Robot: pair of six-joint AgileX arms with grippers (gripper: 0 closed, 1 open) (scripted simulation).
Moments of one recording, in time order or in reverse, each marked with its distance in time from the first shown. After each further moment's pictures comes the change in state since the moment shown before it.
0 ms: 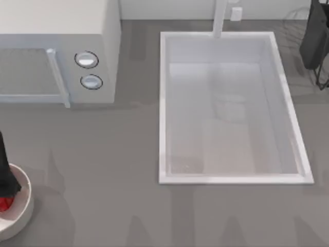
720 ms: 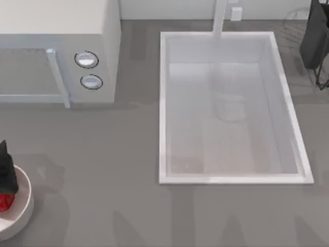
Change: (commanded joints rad) left arm 0.019 0.376 0.272 -0.305 0.000 0.024; right arm 0.000 0.000 0.000 0.000 0.000 0.000
